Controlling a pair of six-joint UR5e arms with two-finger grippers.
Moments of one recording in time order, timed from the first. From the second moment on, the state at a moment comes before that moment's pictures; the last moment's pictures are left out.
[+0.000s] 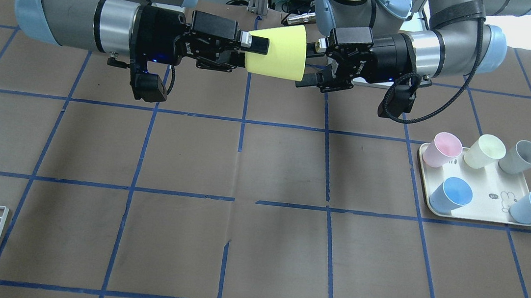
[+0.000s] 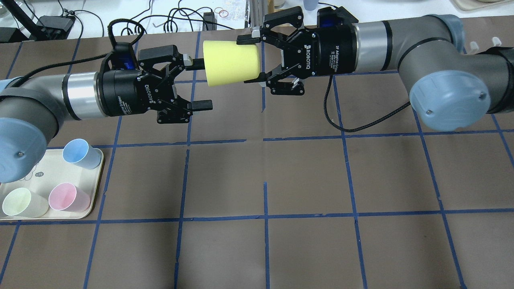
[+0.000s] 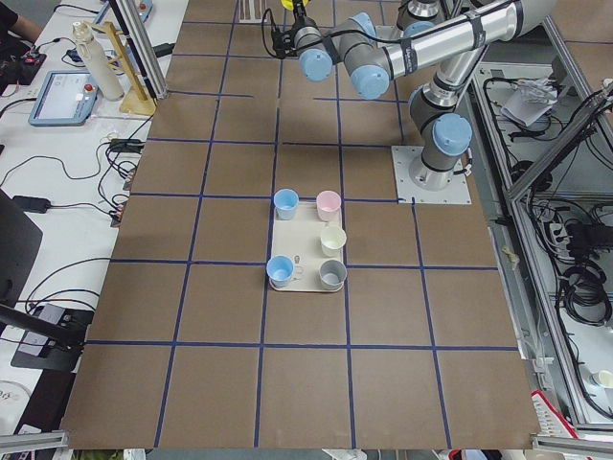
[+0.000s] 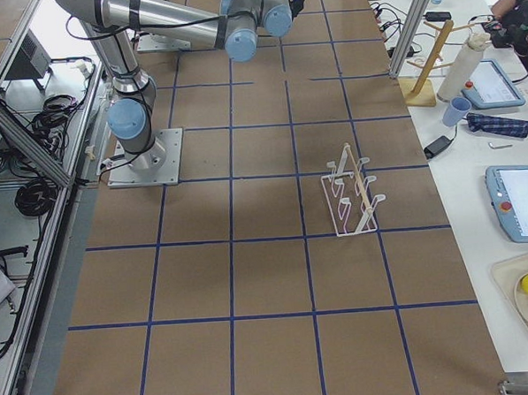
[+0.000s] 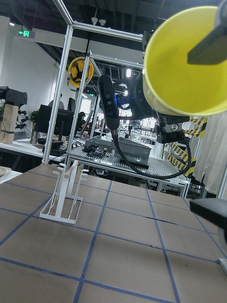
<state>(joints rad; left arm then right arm) -1.35 -1.44 -1.99 -1.72 0.17 0.25 1.55 -1.53 1.83 -1.64 -0.07 0.18</state>
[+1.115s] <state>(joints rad) -1.37 -1.43 -1.99 -1.71 0.14 0.26 1.56 -1.52 1.83 -1.63 -0.06 0.19</state>
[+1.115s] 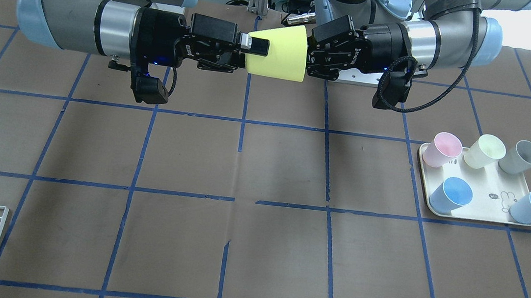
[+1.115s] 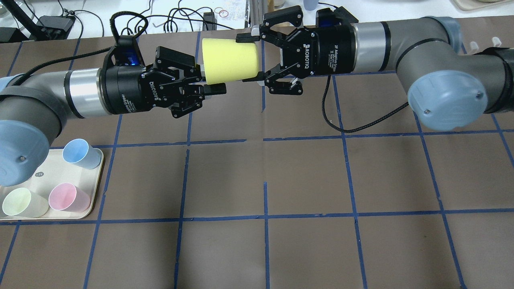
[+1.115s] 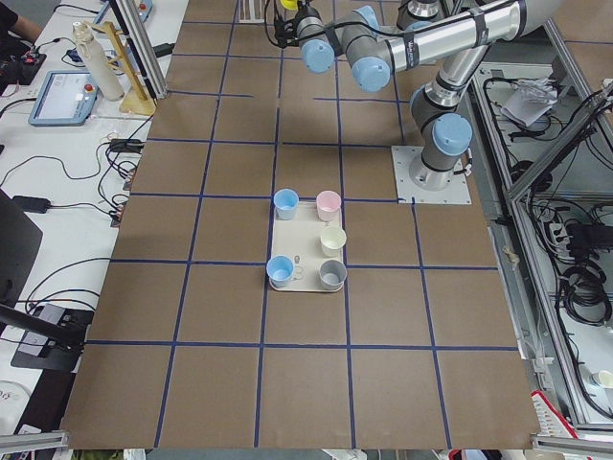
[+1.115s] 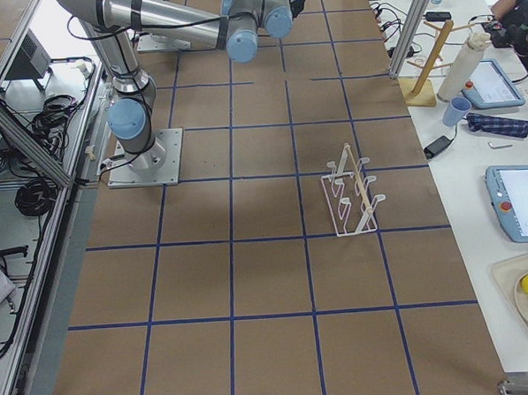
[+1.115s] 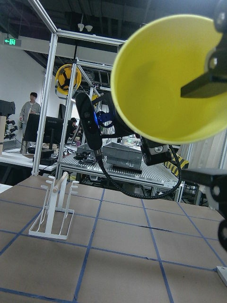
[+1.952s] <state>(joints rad) -1.36 -1.43 -1.99 -1.71 0.14 0.26 1.56 -1.52 1.83 -1.64 -0.07 0.19</state>
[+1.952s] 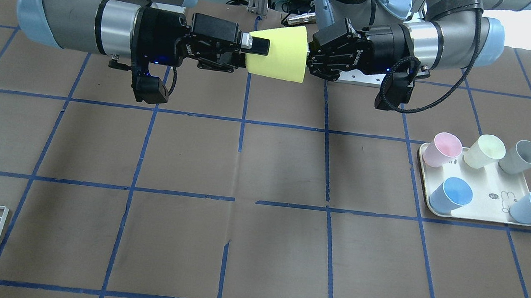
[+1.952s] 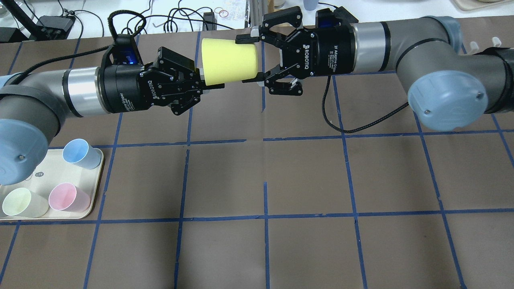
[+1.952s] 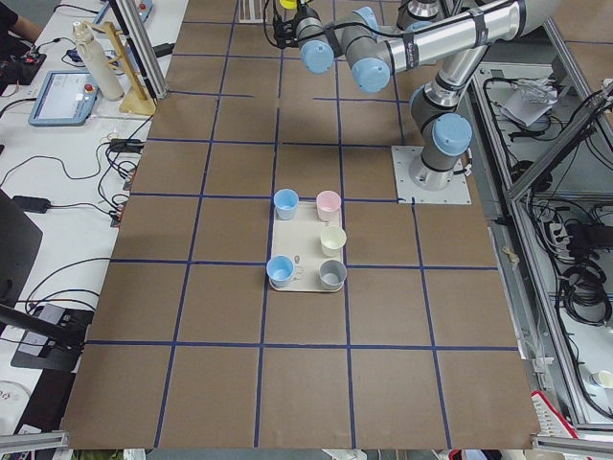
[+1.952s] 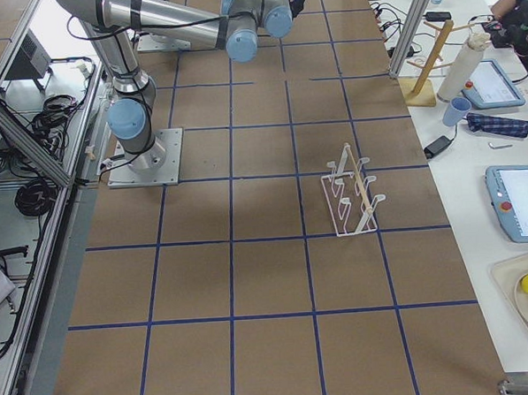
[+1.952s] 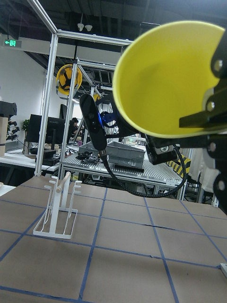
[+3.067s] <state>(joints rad) -1.35 -1.41 -1.98 -1.71 0.22 0.23 1.35 -1.51 1.82 -1.65 -0.21 0.25</state>
